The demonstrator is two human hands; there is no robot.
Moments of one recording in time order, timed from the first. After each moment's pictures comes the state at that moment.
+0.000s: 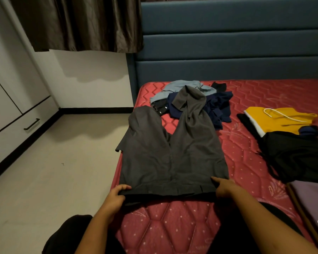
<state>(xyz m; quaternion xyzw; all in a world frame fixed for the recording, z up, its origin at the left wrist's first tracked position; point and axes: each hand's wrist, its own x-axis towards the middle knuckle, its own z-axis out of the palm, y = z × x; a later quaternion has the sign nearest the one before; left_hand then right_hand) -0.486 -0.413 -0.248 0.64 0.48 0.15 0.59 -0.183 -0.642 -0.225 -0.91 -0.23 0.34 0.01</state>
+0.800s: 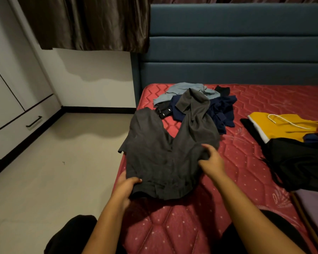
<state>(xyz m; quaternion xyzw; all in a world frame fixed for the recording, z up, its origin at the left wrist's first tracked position) -0.439 -0.421 -0.200 0.45 0.45 0.27 0.72 -0.215 -0.573 -0.161 -0.83 -0.22 0.11 0.49</state>
